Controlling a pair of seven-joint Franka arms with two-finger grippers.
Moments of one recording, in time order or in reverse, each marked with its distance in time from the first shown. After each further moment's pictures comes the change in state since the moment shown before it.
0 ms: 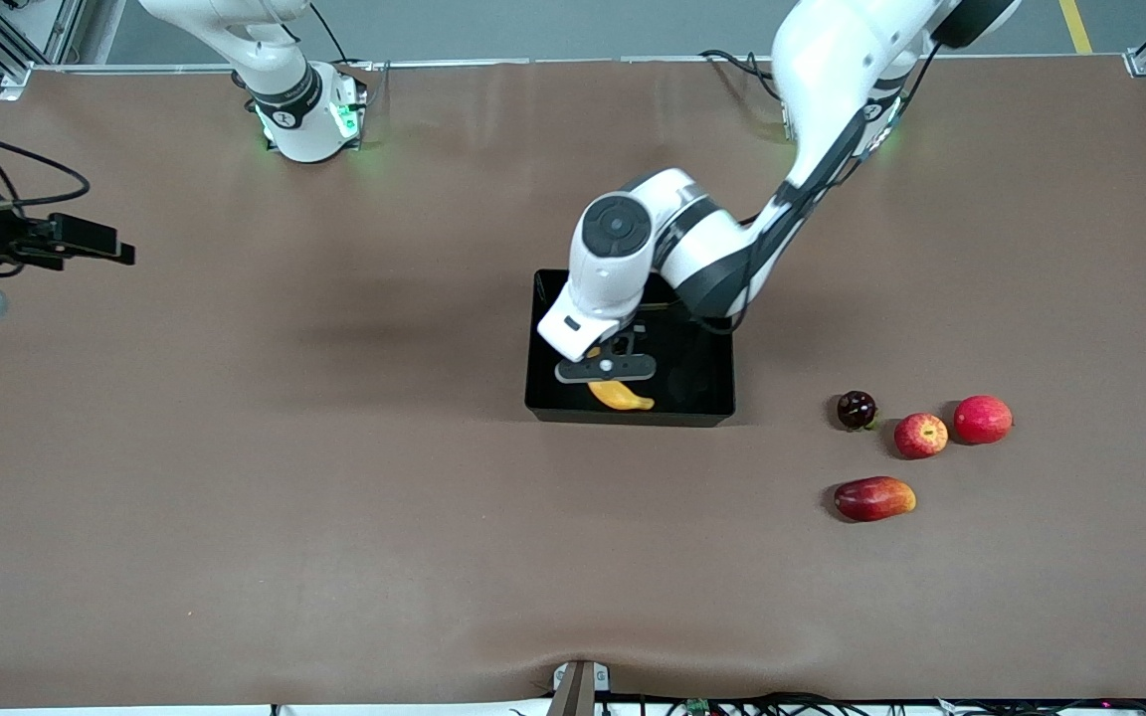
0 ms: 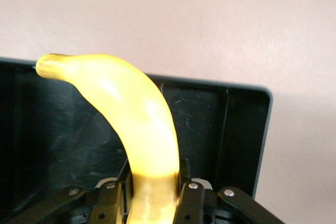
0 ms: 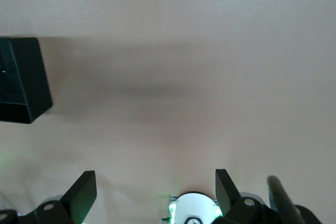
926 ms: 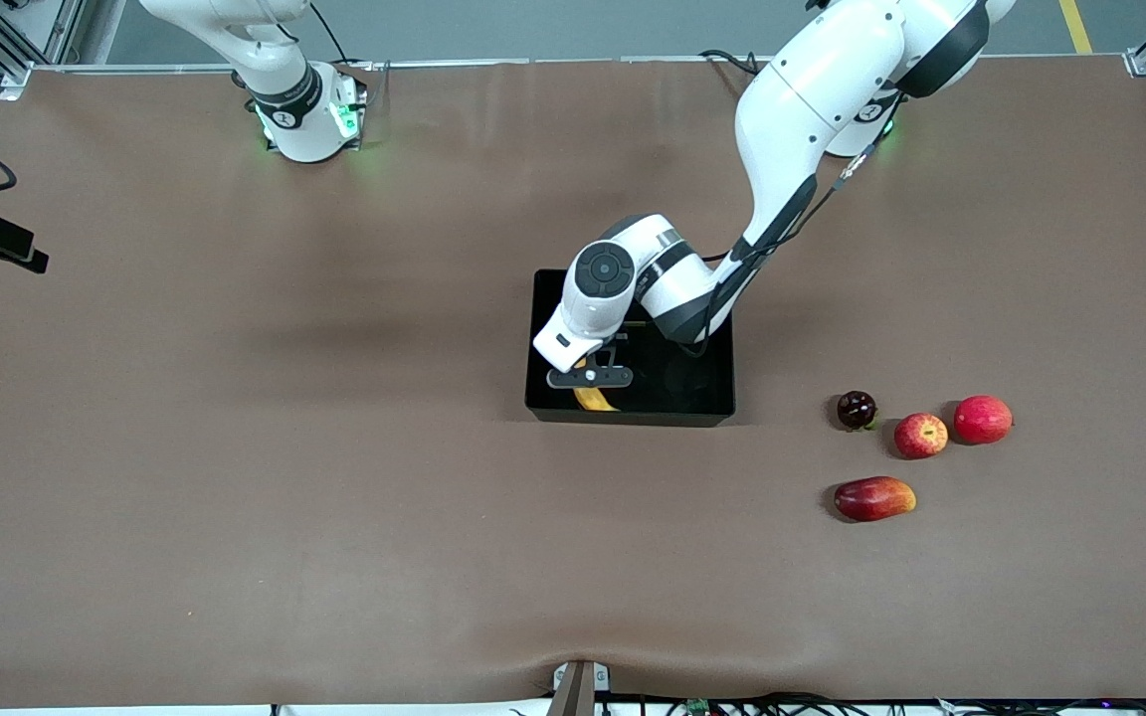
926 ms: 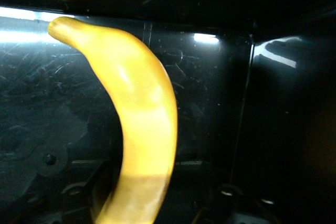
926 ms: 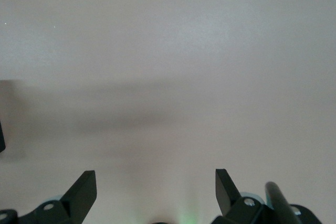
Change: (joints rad) left arm -0.055 0.233 -0.001 -0.050 -0.005 0.236 -0.008; right arm -0.012 -0.047 -0.051 0.028 -0.166 0.107 -0.036
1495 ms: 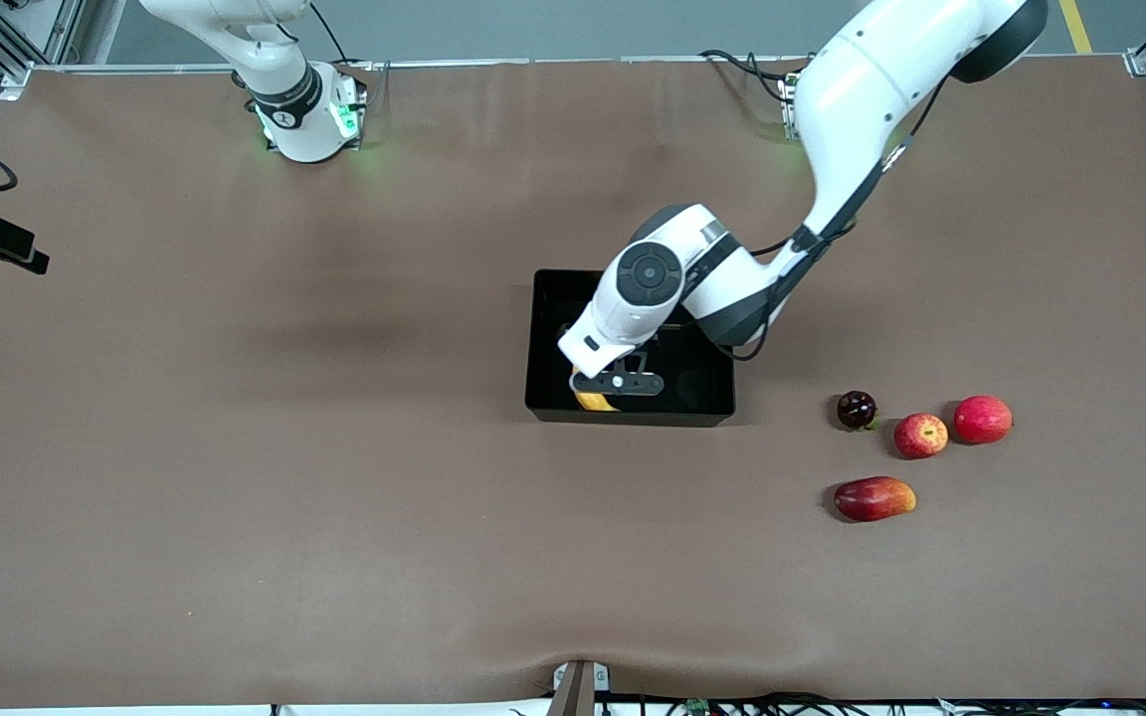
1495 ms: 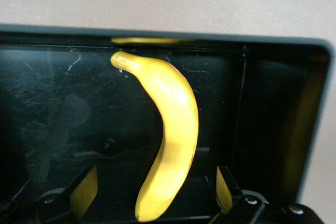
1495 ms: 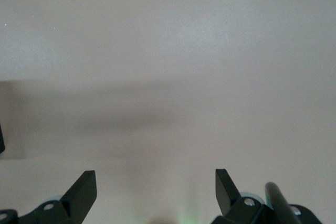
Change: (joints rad) left arm 0.151 -0.081 -0.120 -0.006 0.000 -0.137 0.097; right arm 0.000 -0.004 0.000 -0.008 0.000 0.011 0.000
